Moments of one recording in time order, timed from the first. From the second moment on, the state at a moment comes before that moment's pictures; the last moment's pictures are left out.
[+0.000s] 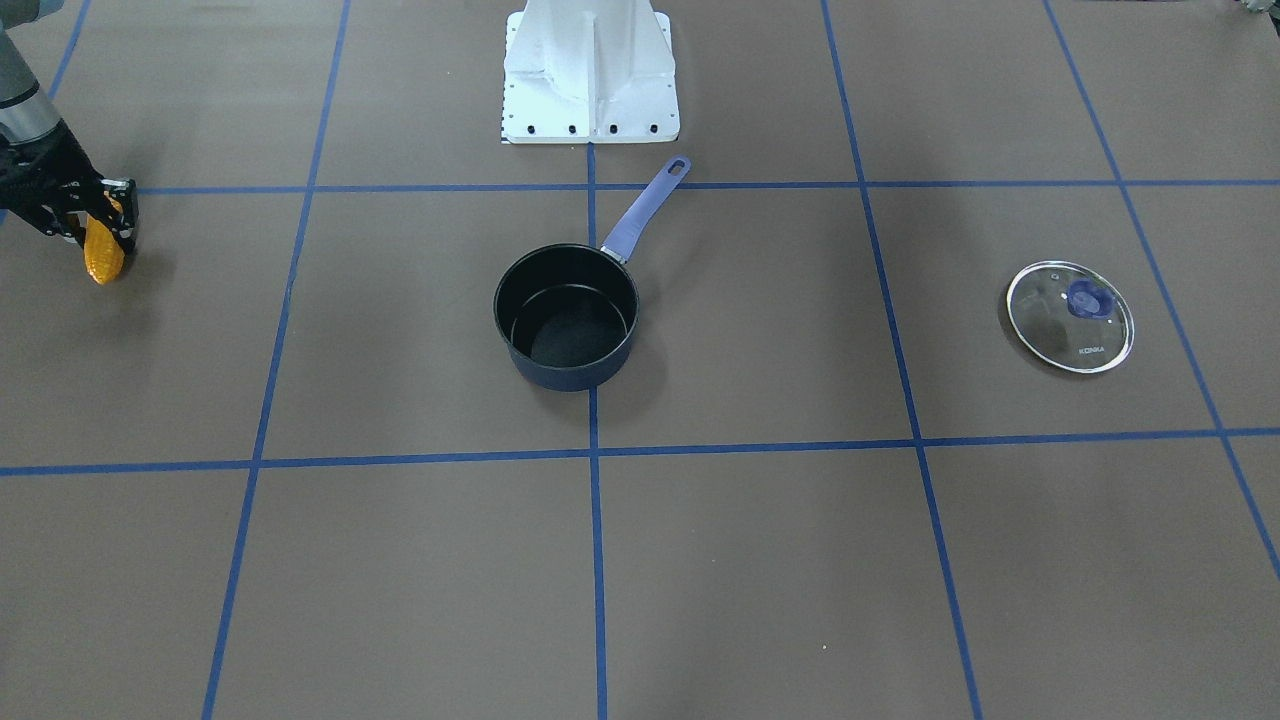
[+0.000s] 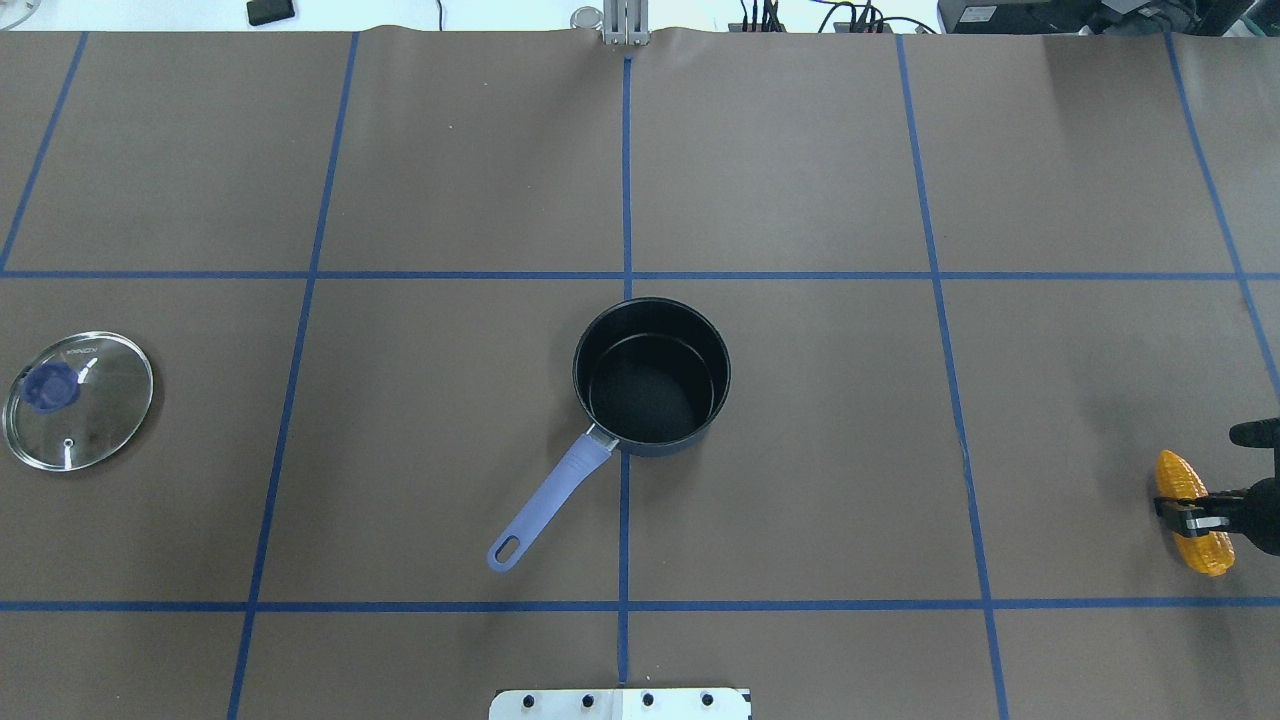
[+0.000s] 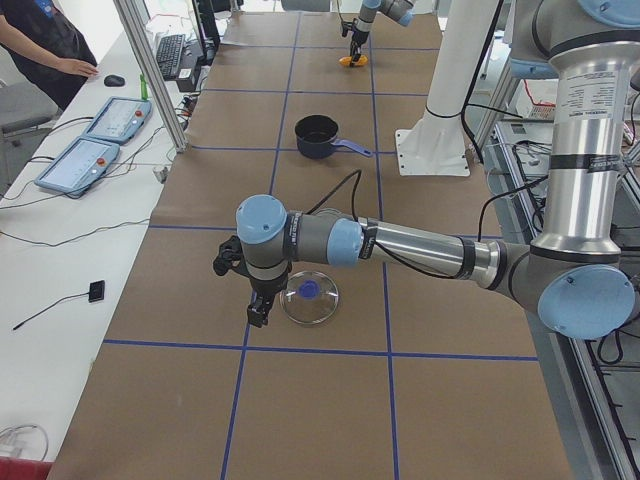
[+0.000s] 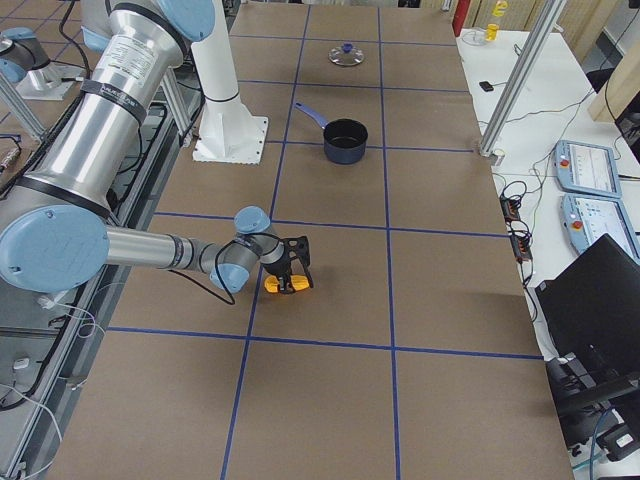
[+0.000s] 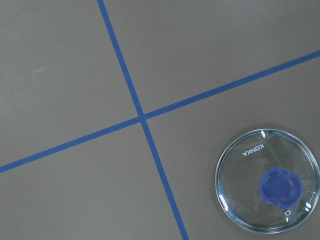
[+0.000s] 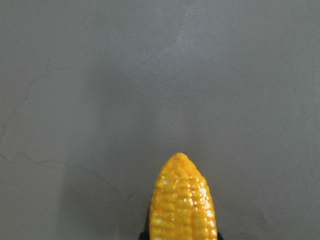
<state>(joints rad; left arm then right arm) -1.56 -1.56 -1.76 -1.49 -2.35 0.27 0.54 -2.07 1.82 -0.51 1.69 1.04</state>
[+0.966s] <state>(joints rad) -1.57 -1.47 -1.74 -1.49 -2.35 0.18 0.85 -1.47 1.91 -1.07 1.98 1.04</state>
